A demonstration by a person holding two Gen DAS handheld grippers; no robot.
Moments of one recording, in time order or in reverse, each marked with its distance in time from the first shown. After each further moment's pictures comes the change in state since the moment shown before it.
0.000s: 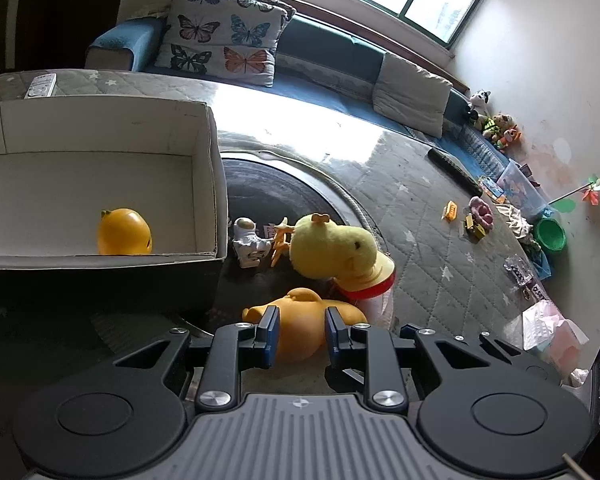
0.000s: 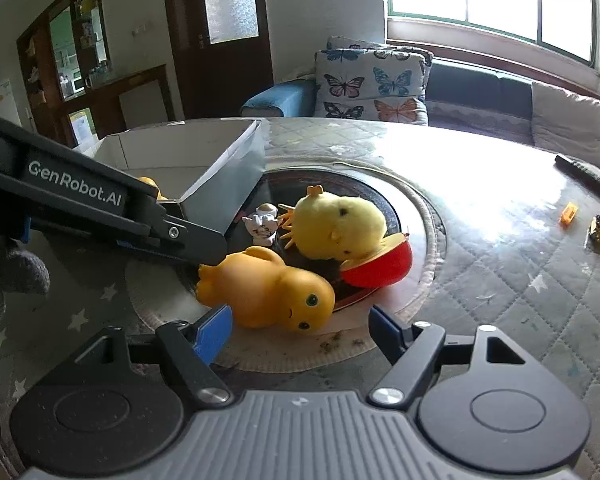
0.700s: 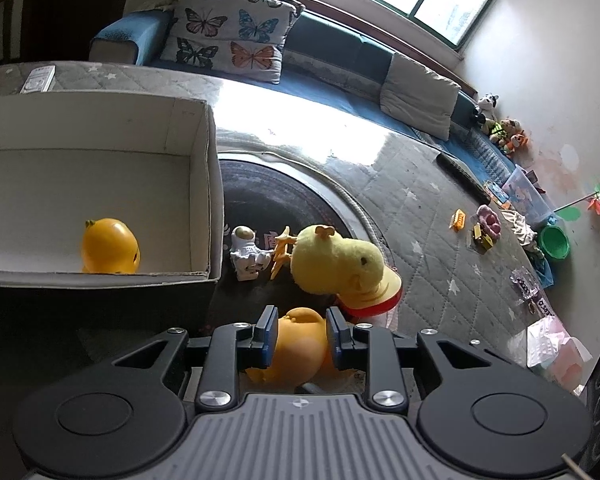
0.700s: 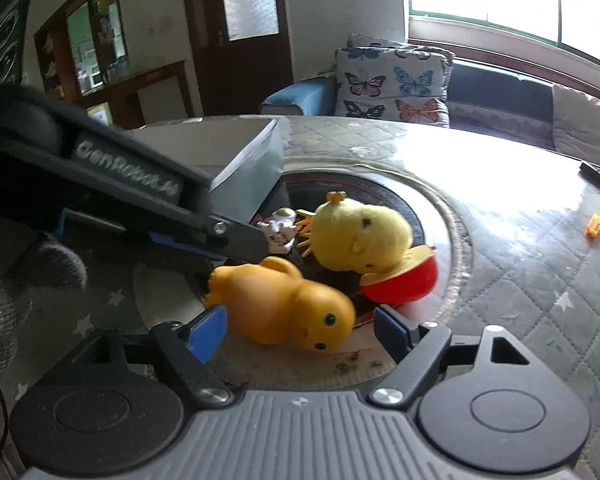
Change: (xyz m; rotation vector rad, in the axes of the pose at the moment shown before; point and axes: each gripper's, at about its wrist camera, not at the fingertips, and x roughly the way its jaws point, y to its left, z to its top) left arm 0.015 0.001 0.012 -0.032 0.009 0.004; right arm 0.013 0.007 0.007 -0.041 0.008 0.061
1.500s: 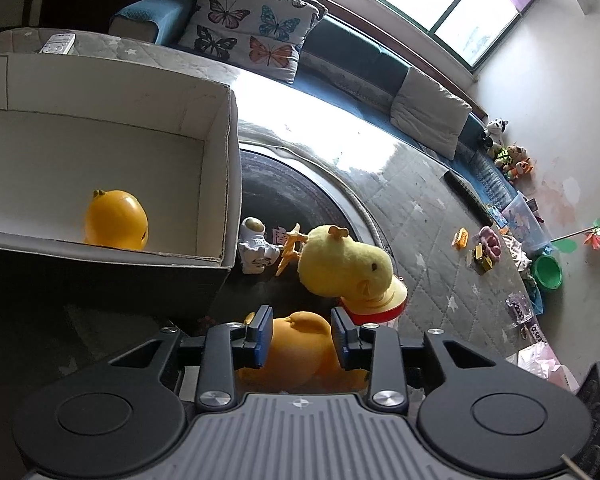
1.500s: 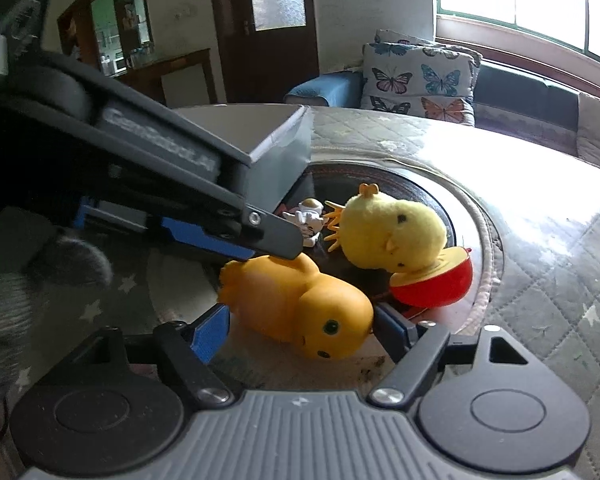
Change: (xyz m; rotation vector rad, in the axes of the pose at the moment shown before) left arm 0.004 0.015 -0.005 -0.109 -0.009 -0.029; right arm 0.004 0.012 -0.002 -0.057 0.018 0.055
